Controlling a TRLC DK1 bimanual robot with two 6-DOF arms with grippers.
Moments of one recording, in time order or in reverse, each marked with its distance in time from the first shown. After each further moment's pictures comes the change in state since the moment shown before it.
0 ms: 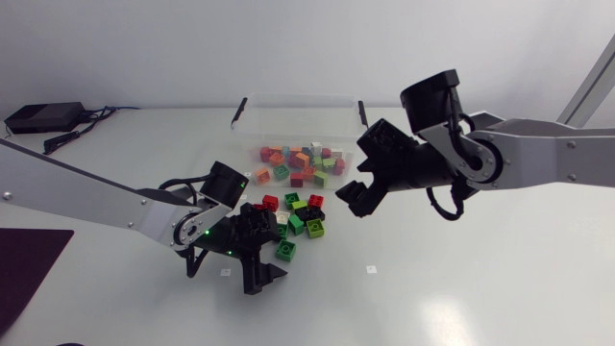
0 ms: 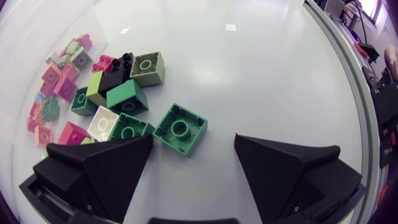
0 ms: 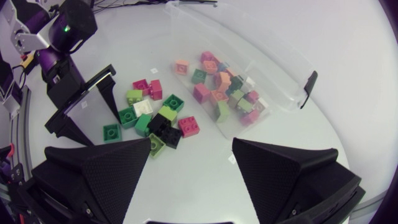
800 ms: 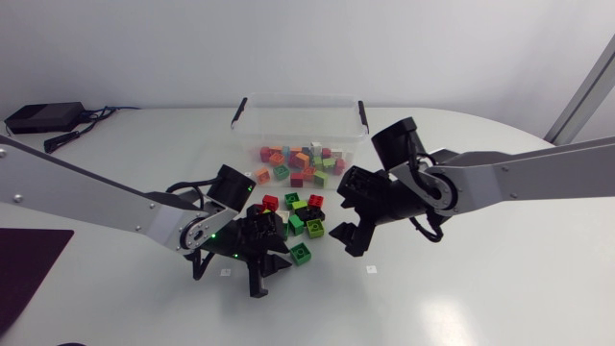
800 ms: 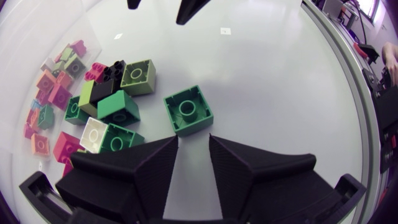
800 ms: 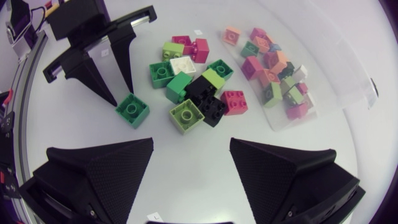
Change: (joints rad) left arm -0.030 0.005 -0.004 0.025 0.001 -0.019; right arm 0.049 0.157 -0.056 0.029 -0.056 -0.202
